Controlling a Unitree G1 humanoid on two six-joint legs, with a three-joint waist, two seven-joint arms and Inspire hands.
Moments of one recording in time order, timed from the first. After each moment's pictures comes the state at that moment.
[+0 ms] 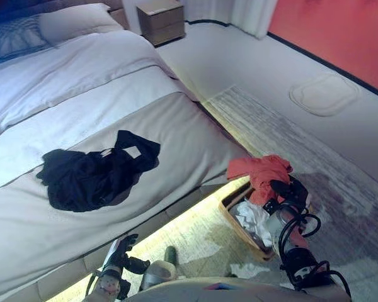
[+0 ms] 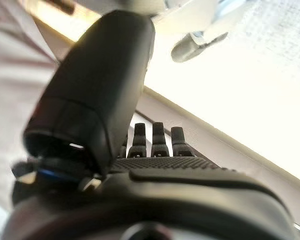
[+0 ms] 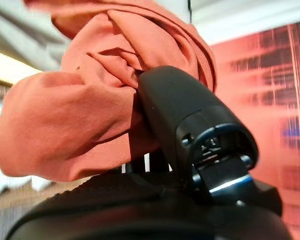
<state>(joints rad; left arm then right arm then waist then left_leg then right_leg) 0.08 0.32 -0.33 1.07 0.02 -0.23 0.20 -0.14 -0.23 0.12 0.72 0.64 -0.23 -0.65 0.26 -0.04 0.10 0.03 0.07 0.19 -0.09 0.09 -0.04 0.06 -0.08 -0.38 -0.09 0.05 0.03</state>
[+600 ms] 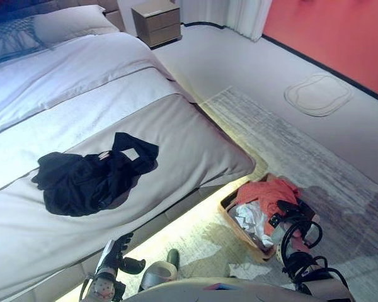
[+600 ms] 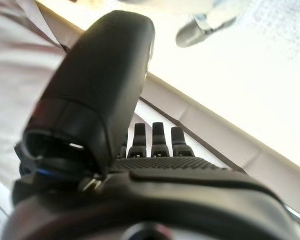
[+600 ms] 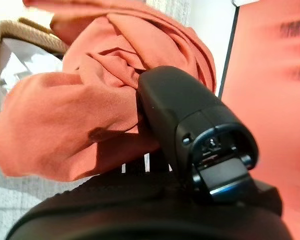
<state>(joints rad) 0.10 0.32 -0.31 1.08 0.03 -0.28 0.21 -0.22 -0.27 0.03 0.98 0.65 -0.22 -0.65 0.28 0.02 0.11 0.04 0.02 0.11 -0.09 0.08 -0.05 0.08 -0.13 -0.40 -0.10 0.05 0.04</state>
